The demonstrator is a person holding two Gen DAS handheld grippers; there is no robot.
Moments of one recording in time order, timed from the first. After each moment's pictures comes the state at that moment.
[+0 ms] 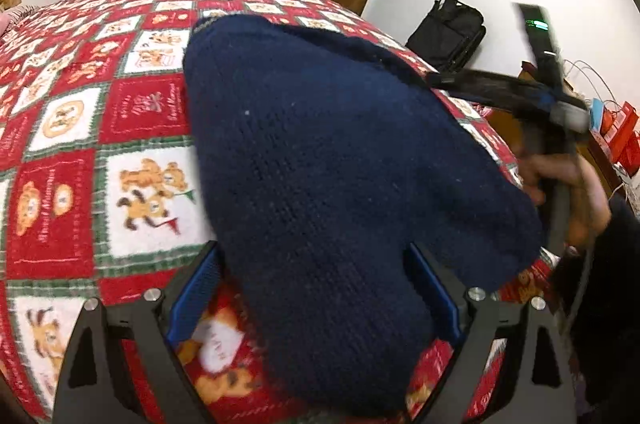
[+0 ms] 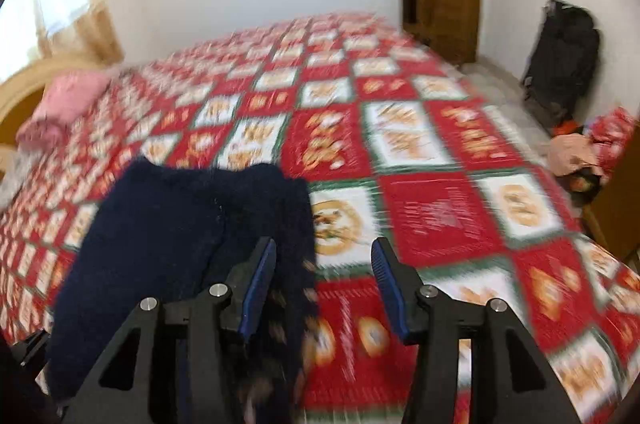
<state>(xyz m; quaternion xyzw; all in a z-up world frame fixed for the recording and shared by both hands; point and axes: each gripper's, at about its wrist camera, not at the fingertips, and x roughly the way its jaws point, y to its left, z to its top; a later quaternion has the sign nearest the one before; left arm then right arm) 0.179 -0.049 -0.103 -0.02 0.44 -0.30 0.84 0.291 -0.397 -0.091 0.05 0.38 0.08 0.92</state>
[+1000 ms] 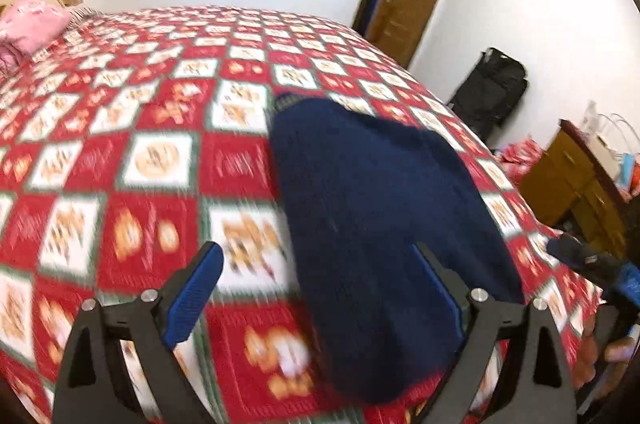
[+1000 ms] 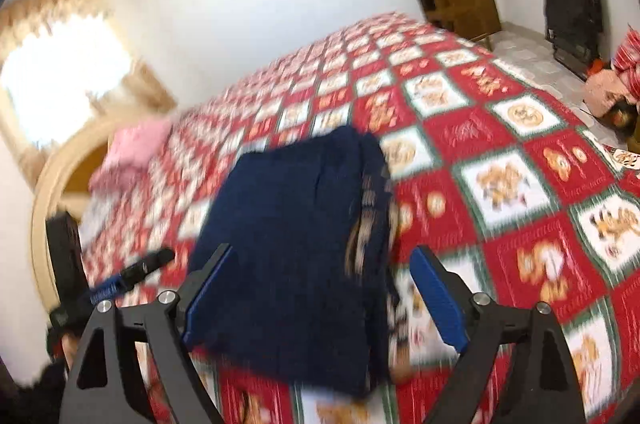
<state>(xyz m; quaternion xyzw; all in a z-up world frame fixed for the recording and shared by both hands) 0.194 -0.001 -0.055 -0.07 0.40 -0.19 0.89 0.214 -0.408 -0.087 0.22 0.38 0.16 0.88</state>
